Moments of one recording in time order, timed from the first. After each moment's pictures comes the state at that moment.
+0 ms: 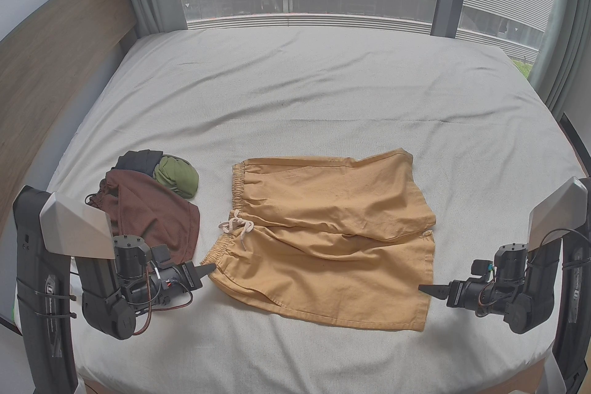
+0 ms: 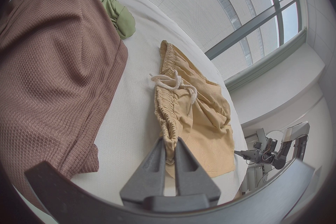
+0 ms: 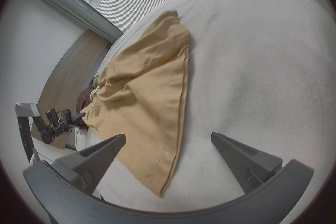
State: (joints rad) left arm -0.14 2.44 -0.45 -1.54 -0.46 -0.55; right arm 0.03 2.43 -0.23 -1.53 0.48 0.33
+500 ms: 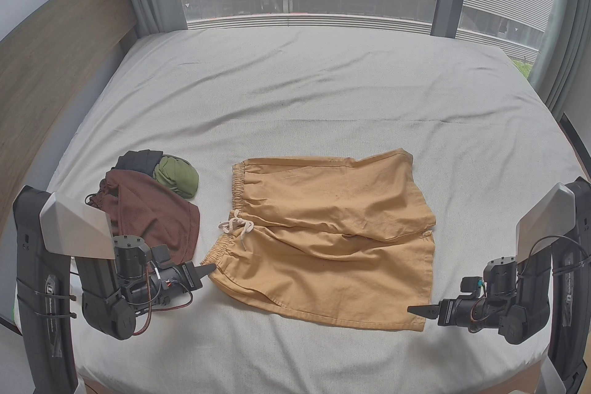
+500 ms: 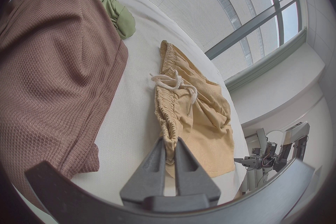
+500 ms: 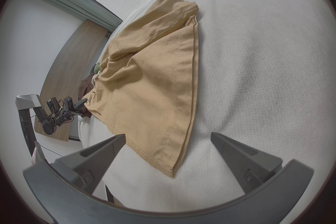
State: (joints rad) left arm -0.14 2.44 -0.44 -1.54 -0.46 -0.54; right arm 0.11 2.48 -0.17 -1.54 0.48 0.34
